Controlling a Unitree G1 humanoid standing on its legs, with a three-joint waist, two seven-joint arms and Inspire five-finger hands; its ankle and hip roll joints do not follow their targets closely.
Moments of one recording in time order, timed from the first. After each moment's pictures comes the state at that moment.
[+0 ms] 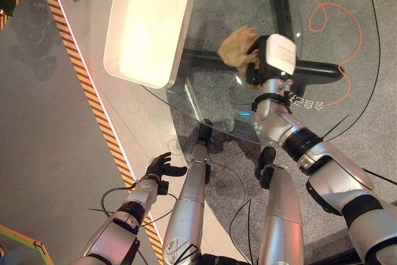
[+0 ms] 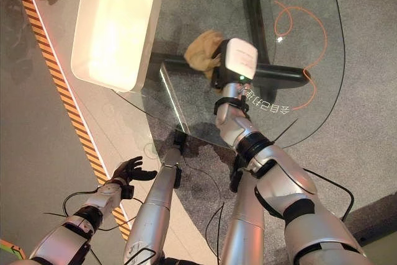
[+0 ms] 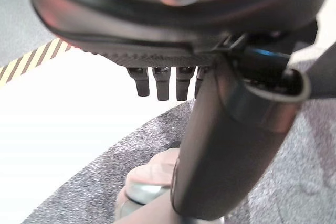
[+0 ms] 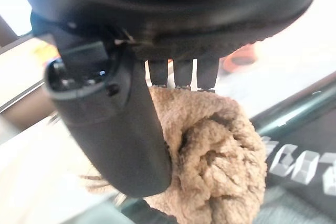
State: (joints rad) left arm -0.50 0.29 -0.42 1.09 -0.45 0.02 0.12; right arm -1.13 -0.42 0.73 0.85 -0.10 0.32 -0.76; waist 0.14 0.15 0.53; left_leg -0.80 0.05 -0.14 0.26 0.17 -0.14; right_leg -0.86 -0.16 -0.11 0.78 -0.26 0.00
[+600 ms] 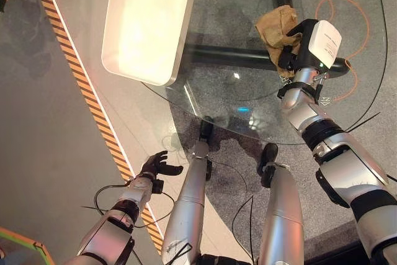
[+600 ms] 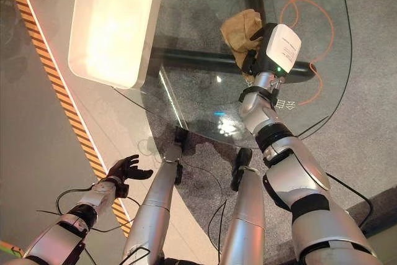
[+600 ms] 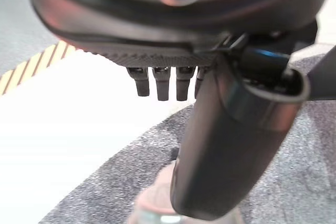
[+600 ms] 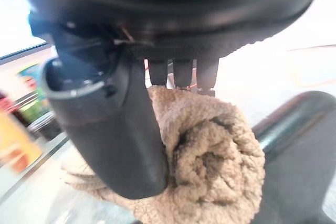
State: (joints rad) left arm -0.54 0.36 -0.42 1.08 -0.46 0.02 0.09; right arm -1.16 -0.47 0.56 1.05 0.01 0.13 -0.81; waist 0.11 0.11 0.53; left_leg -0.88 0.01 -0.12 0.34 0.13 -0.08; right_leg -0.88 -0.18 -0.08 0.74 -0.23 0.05
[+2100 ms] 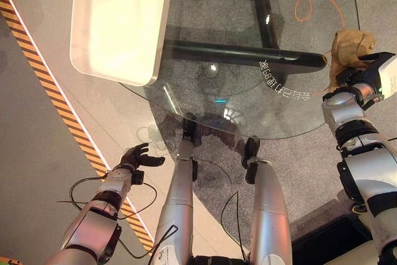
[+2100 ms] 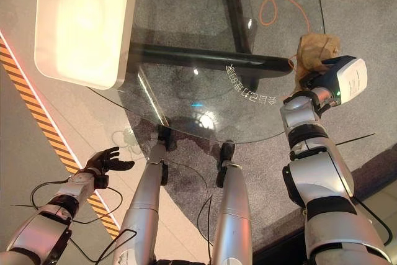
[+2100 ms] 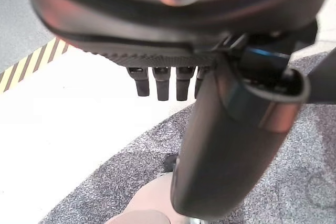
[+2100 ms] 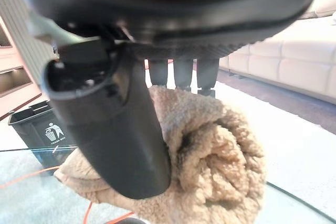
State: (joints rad) left arm -0.59 0.46 -0.34 1.17 -0.46 0.03 0.01; right arm -1.16 -0.60 0.39 1.26 0.18 0.16 -0.84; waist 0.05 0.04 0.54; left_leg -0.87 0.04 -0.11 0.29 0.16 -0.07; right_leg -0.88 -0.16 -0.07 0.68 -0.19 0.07
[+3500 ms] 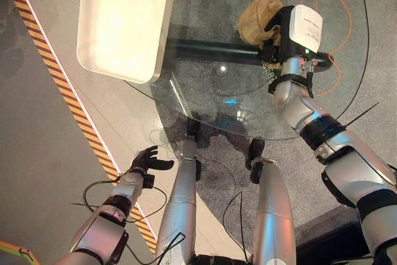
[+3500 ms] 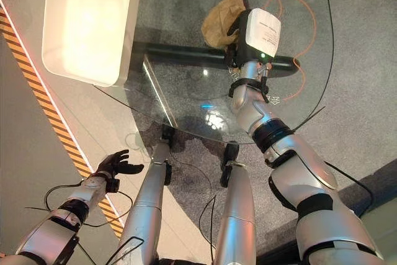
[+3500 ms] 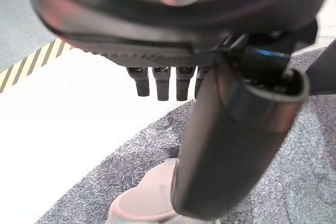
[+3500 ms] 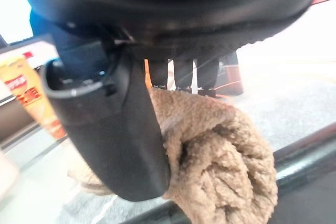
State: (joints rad) left arm -0.54 0.38 -0.38 1.12 -0.45 0.02 0.07; right arm -1.17 -0.51 0.77 0.76 -0.18 0.29 -0.65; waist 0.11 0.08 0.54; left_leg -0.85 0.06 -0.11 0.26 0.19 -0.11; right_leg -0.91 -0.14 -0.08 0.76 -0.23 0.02
